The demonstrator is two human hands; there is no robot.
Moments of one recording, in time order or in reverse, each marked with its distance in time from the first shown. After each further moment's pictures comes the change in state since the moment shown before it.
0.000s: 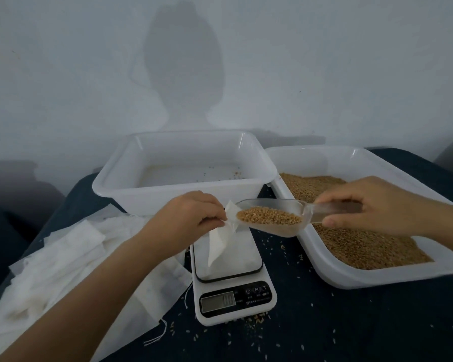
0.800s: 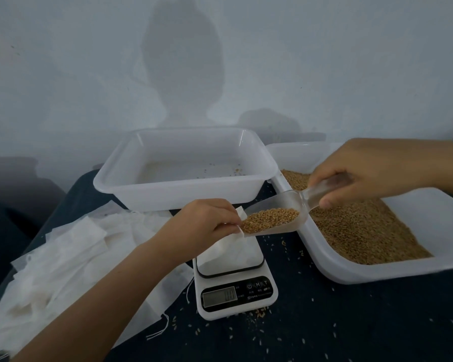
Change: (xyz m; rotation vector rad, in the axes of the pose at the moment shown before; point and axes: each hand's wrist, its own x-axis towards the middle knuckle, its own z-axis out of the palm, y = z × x) left_hand 0.000 0.020 0.011 -0.124 -0.028 -0.012; right_hand 0.035 -0.037 -0.044 -0.354 -0.254 -0.059
